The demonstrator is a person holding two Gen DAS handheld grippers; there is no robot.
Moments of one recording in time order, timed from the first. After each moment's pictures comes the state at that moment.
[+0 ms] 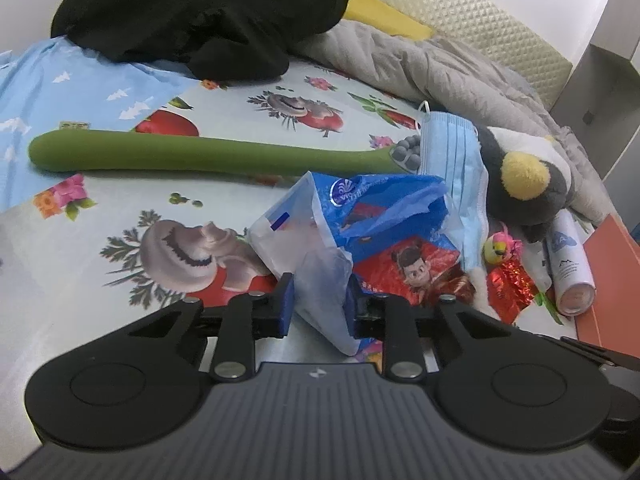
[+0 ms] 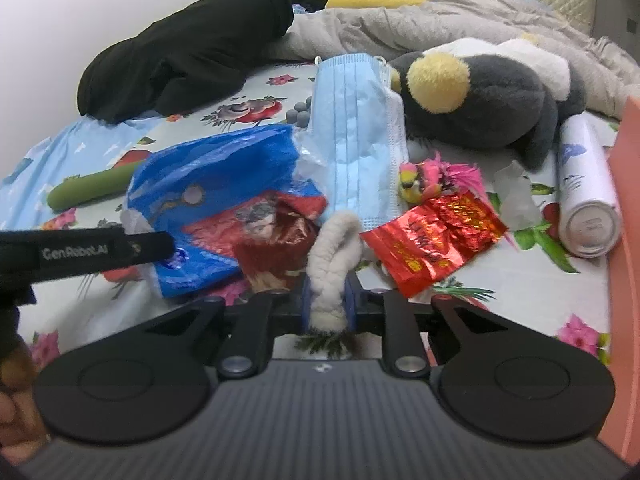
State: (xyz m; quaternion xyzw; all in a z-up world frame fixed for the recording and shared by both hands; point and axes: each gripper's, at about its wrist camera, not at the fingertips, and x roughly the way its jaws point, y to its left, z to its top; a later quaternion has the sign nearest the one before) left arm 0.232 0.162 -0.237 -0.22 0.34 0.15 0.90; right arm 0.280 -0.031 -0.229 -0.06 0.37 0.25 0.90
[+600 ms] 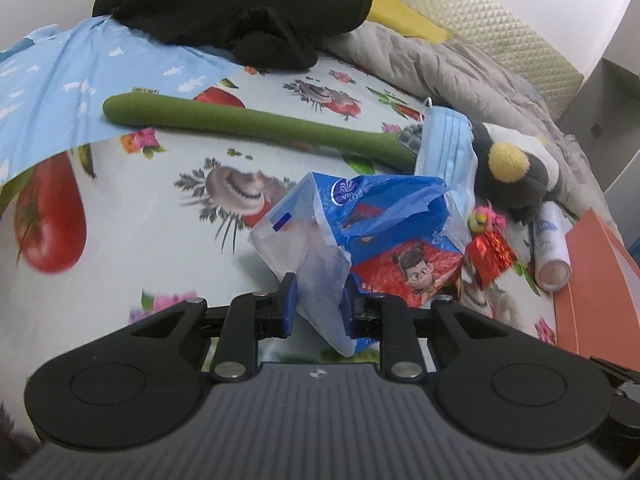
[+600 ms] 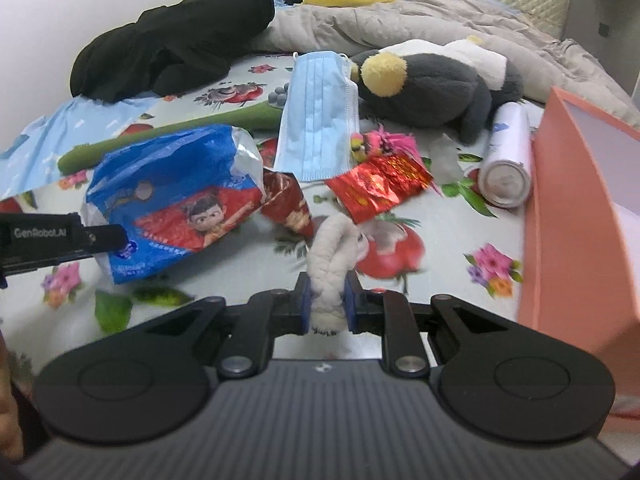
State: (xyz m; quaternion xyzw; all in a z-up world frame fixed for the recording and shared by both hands) left arm 0.153 0.144 -0.215 -0.25 0.35 0.17 0.89; right arm 0.209 -0.074 -0.201 -0.09 0.38 0.20 0.90
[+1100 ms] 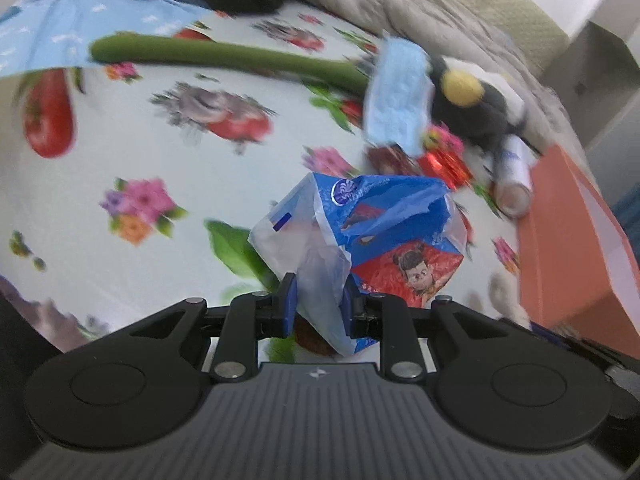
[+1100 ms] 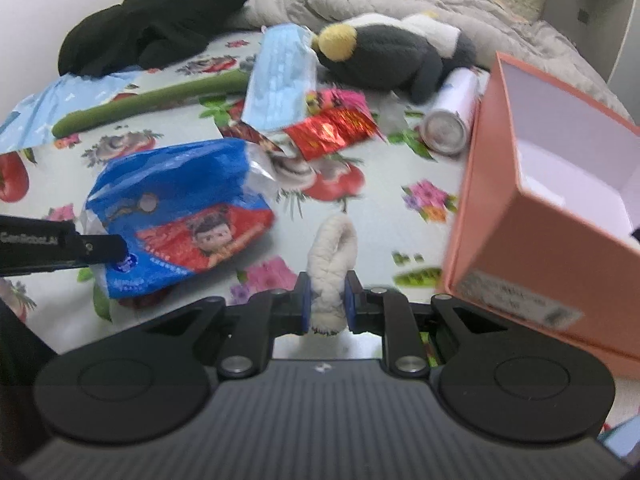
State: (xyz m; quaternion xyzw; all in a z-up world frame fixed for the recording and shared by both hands) left arm 0.118 0.086 -0.214 -0.26 0.41 0.11 0.87; right arm 0.168 -0.124 -0.202 -0.10 0.41 0.17 0.89
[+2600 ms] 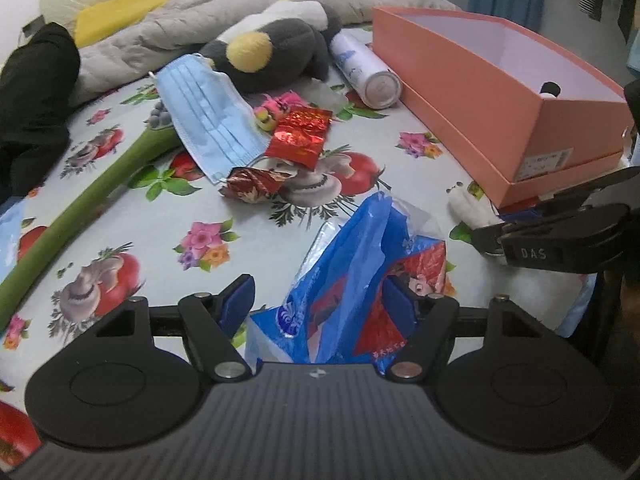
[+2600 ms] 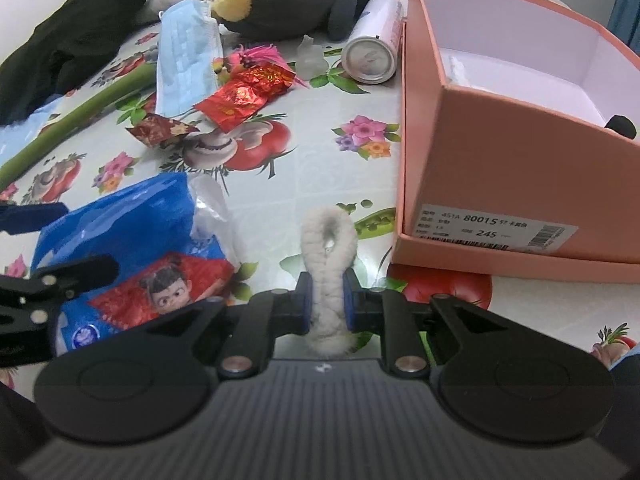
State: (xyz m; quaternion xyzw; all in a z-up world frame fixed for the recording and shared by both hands) left arm 0.179 0.046 -0.201 0.08 0.43 -0.14 0.89; right arm 0.191 -0.146 -0.222 -0.01 0.47 0.07 0.88
